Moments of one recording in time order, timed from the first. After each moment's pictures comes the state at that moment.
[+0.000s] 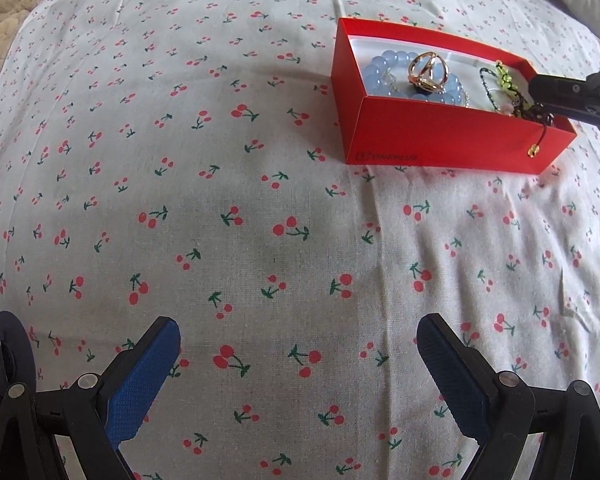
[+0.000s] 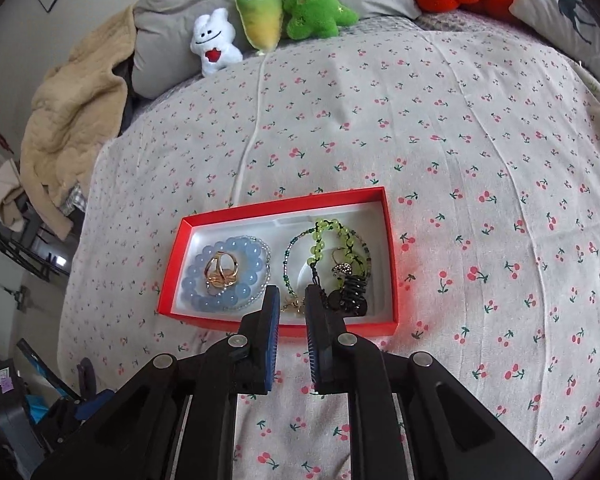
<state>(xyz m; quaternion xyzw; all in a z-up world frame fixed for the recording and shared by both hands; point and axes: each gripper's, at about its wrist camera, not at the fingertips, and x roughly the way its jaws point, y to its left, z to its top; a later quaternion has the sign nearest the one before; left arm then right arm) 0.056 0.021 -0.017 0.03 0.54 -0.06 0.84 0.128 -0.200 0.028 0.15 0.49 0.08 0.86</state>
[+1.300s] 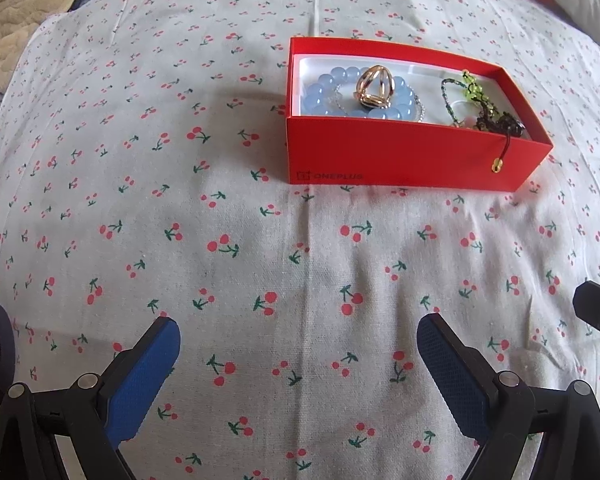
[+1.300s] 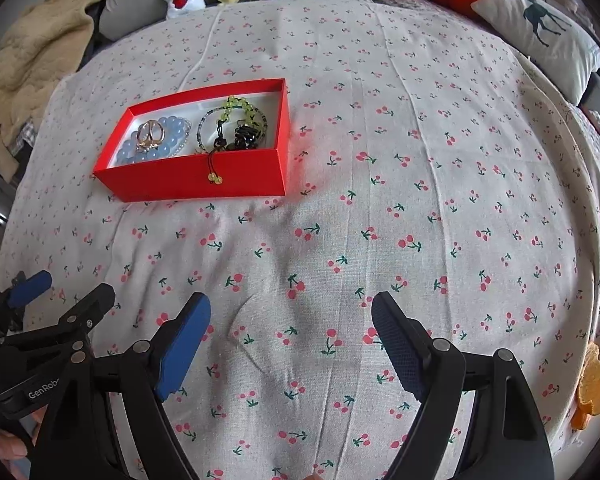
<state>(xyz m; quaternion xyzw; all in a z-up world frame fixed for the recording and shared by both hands) 0.048 -0.026 -0.011 0.02 0.52 -0.04 0.85 0.032 -0.223 0.014 0.04 0.55 -0.01 0.83</state>
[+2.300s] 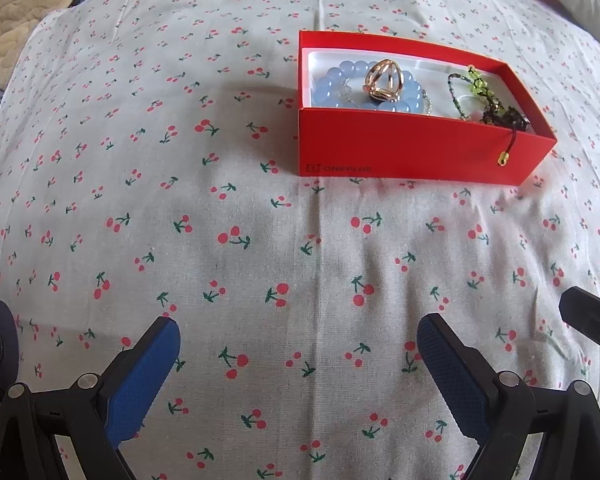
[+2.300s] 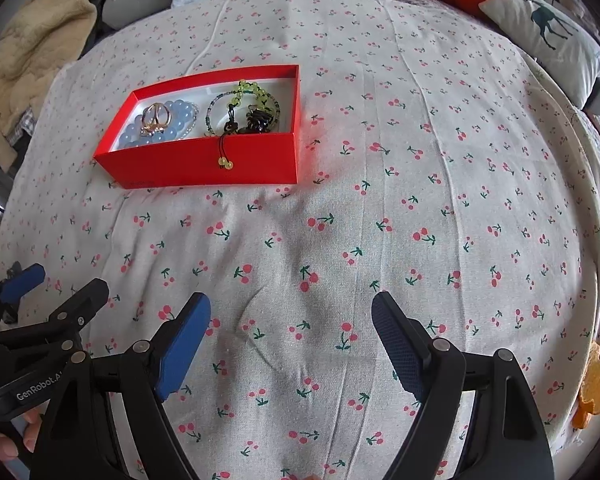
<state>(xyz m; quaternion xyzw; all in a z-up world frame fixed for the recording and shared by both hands) 0.045 -0.018 -0.011 0.03 0.53 -0.04 0.85 0.034 -0.213 0.007 0.03 0.56 0.00 0.83</state>
